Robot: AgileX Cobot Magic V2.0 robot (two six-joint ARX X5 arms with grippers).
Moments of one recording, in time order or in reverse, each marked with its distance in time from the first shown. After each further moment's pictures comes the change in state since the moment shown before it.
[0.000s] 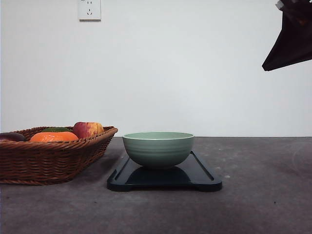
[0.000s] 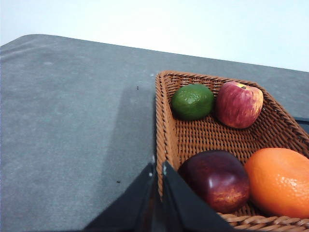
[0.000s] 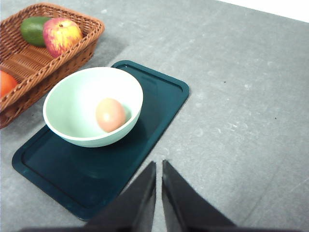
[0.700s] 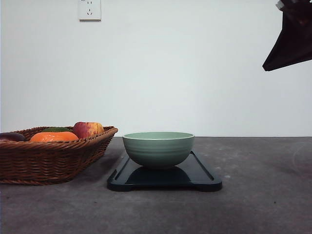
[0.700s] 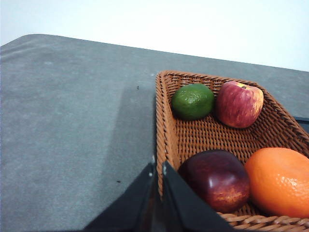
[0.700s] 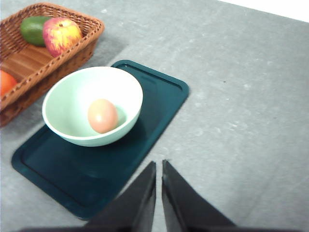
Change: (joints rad) left_arx 0.000 0.000 0.000 0.000 0.000 0.000; right_arx -0.006 -0.025 -0.003 -0.008 0.019 -0.024
